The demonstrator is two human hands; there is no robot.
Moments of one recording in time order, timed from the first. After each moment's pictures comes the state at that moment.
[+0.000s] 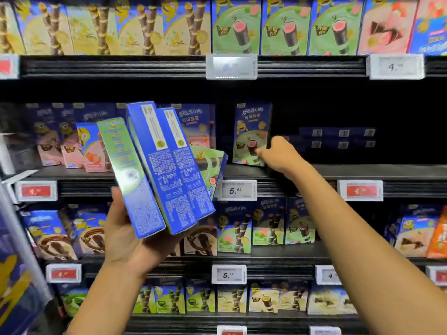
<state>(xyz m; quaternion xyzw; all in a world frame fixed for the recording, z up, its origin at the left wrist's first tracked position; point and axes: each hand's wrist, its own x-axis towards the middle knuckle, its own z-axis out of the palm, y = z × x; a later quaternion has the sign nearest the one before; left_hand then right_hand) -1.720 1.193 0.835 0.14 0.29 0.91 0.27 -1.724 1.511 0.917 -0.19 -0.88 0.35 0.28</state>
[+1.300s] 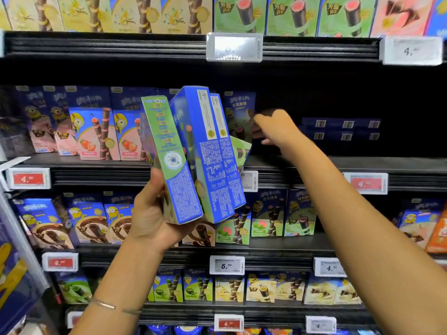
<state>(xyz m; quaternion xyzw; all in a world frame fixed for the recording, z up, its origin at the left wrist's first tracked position) -1.719 1.231 0.837 0.28 0.25 0.86 0.33 -1.749 1.507 0.941 -0.12 -0.81 0.47 0.32</state>
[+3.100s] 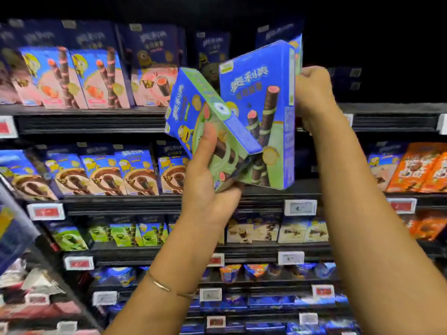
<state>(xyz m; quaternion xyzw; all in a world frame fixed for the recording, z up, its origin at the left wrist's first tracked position) -1.592 1.327 0.822 0.15 0.18 0.94 0.24 -1.628 1.533 0.910 -0.15 -0.72 0.53 0.42</state>
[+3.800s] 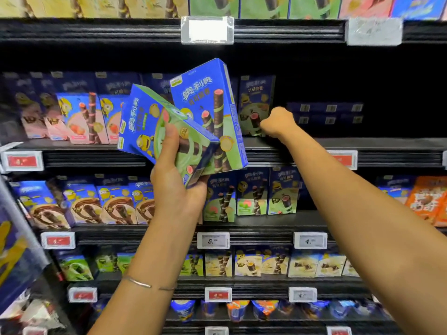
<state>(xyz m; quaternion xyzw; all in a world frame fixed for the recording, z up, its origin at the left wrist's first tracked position) -1.649 1.291 0.866 0.15 0.23 0.96 0.09 -1.723 1.556 0.923 -0.26 -0.89 0.24 0.27</state>
